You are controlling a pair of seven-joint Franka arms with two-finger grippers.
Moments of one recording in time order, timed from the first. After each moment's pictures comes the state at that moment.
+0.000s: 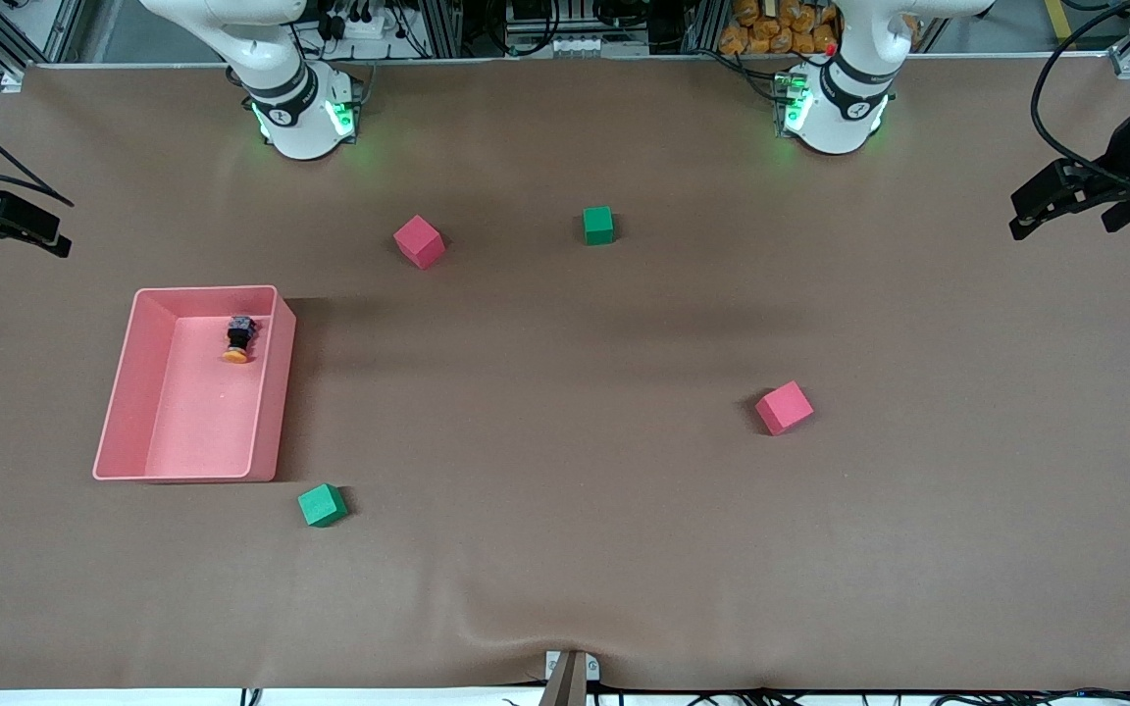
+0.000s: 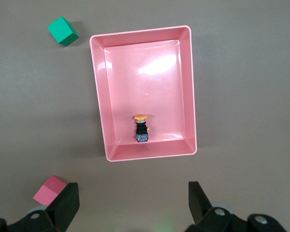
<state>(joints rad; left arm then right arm) -0.14 -0.09 0.06 -1.62 0.04 1.55 -0.15 -0.07 -0.08 -0.07 -1.72 0.00 1.57 -0.07</state>
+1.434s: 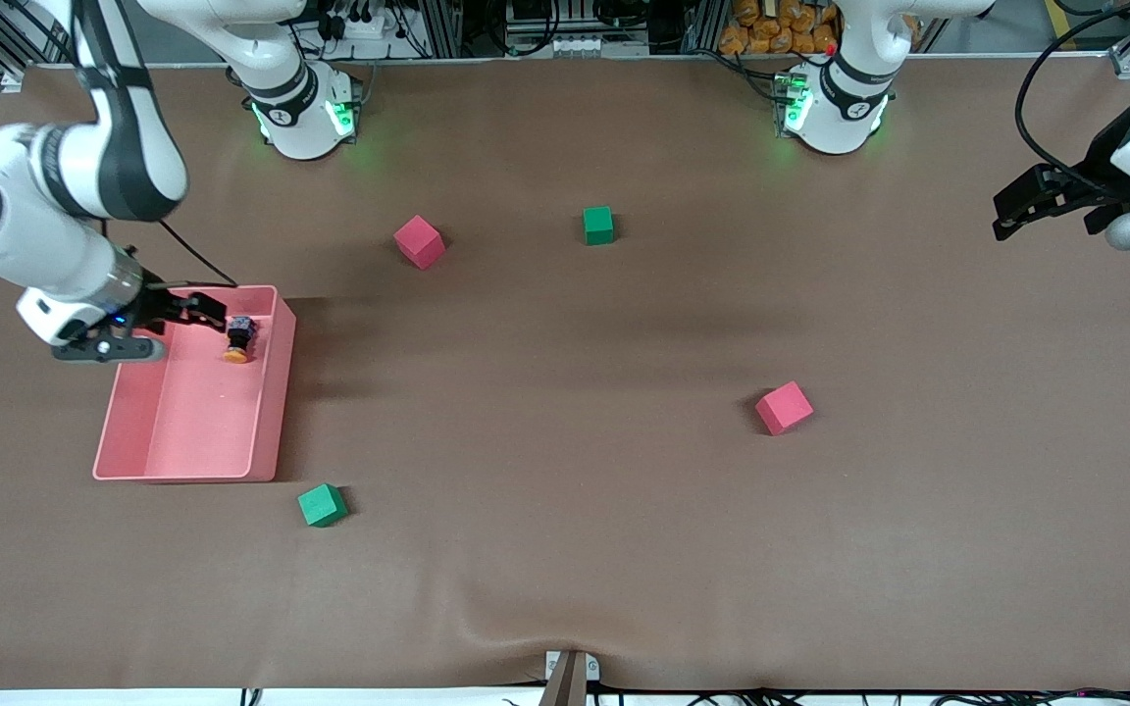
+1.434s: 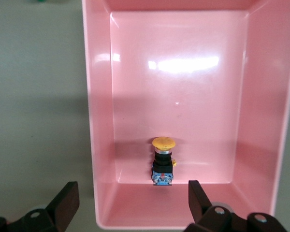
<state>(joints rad) -0.15 -0.08 0.06 -1.62 0.04 1.52 -0.14 0.01 0.05 -0.05 -2.23 0.00 2.21 -0.07</state>
